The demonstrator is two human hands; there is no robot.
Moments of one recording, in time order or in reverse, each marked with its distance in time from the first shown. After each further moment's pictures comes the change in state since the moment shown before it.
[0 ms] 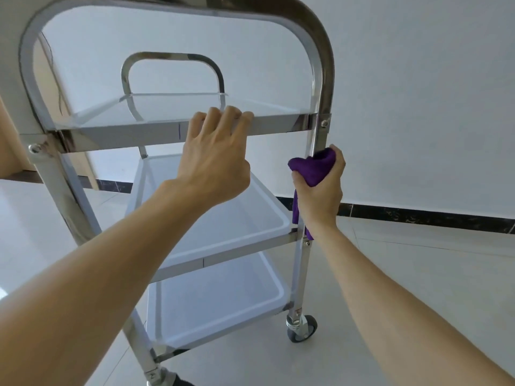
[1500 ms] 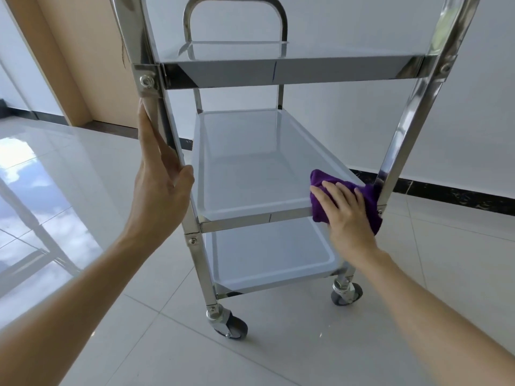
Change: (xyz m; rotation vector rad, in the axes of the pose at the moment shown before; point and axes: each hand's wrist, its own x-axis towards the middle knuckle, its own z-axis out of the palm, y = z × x) left_hand -0.167 -0.110 0.011 -0.660 0.182 -0.523; right_hand -0.092 0.072 0.003 -0.963 -0.678 -0.561
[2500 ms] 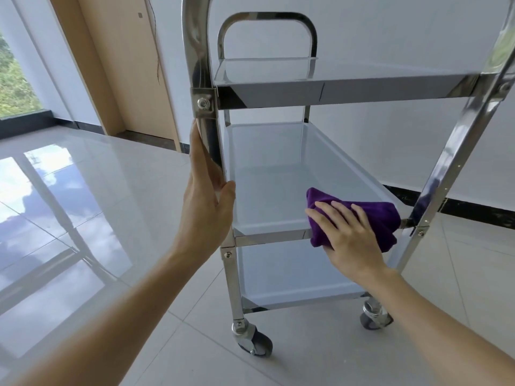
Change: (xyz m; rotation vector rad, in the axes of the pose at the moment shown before) left_hand -0.003 0.009 -0.002 -0.066 -0.006 -0.026; right_hand 0.013 -0.049 0.009 -0.052 0.038 -0.180
